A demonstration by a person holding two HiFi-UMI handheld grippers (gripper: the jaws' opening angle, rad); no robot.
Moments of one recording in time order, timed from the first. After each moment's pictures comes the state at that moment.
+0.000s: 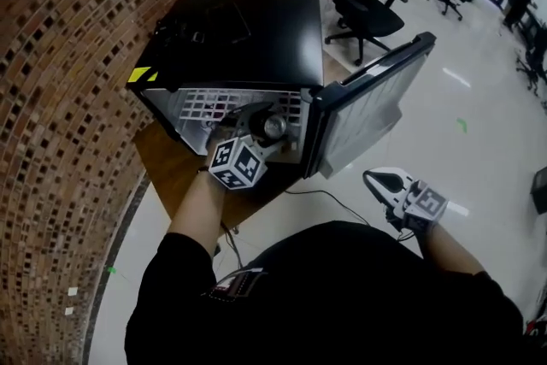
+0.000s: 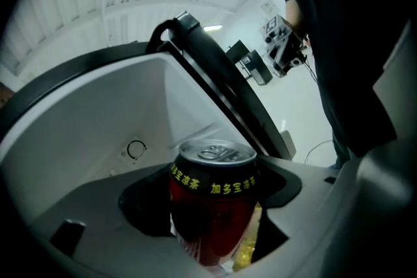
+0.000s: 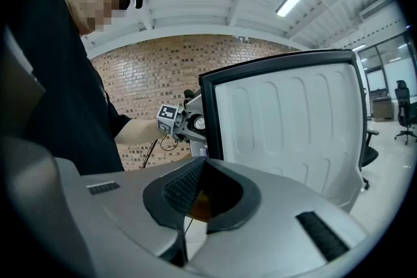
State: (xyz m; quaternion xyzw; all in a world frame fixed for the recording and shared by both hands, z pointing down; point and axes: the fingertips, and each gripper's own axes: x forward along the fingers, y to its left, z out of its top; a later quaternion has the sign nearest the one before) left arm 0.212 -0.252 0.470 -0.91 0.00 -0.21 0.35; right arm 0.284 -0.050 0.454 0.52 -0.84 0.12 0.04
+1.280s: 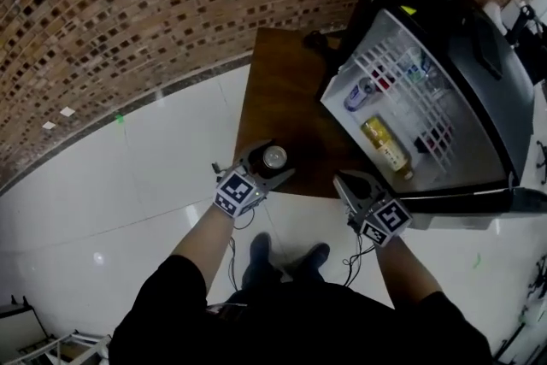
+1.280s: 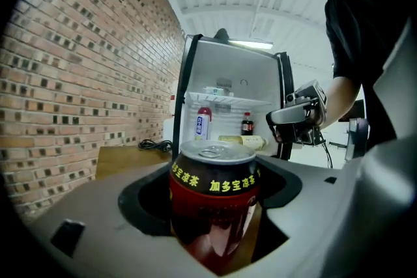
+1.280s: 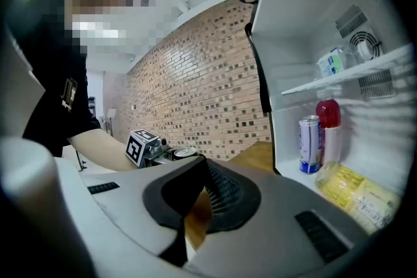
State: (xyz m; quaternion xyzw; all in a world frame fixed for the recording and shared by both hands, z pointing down) left arm -0.140 -0.262 0.673 -0.92 0.37 -0.08 -0.07; right arm -0.034 -0.232 0.607 0.24 -0.96 0.12 0.07
